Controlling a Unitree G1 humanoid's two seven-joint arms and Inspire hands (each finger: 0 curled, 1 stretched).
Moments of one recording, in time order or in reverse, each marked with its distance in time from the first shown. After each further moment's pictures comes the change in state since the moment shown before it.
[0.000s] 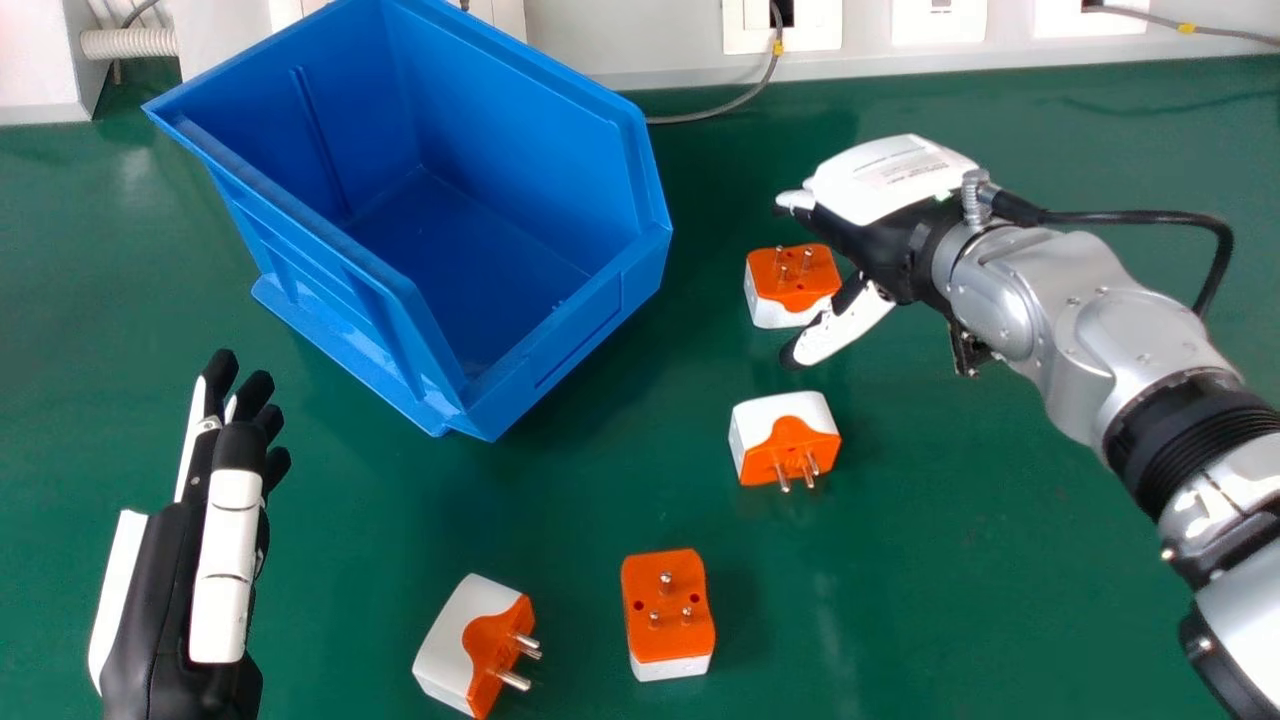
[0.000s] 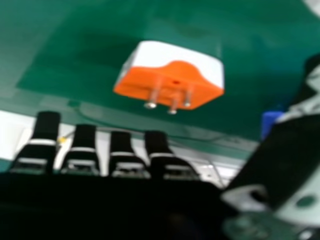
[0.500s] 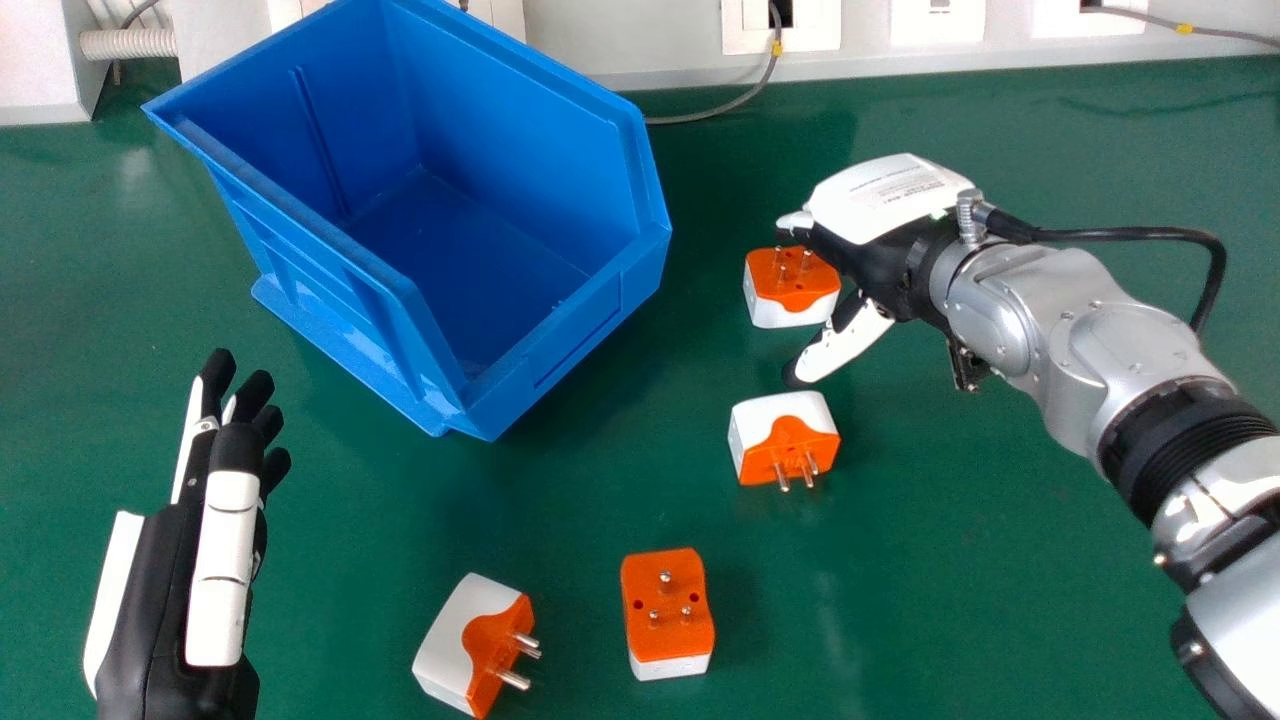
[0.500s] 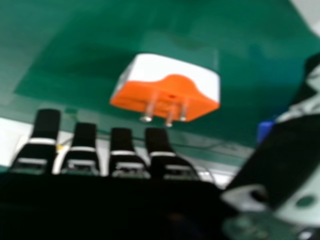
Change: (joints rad) left arm 0.015 0.000 0.001 -0.025 0.000 0.011 0.000; right arm 0.000 0.014 0.020 0.046 0.000 -0.016 -0.019
